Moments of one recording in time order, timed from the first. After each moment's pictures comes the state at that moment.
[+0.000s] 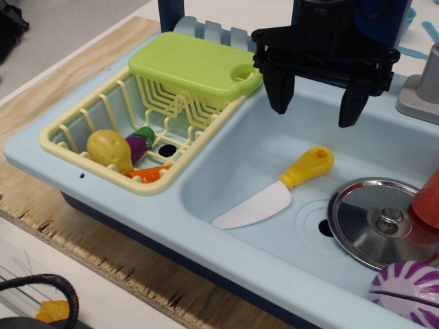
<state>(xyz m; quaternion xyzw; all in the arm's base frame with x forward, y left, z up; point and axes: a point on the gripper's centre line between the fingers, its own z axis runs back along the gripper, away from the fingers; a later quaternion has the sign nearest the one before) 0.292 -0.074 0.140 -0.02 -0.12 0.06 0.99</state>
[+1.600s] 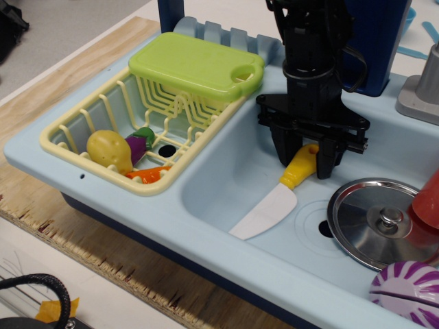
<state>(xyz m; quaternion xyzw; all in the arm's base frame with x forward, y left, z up) 0.303 -0.076 0.062 -0.07 -0.06 -0.05 0.99</state>
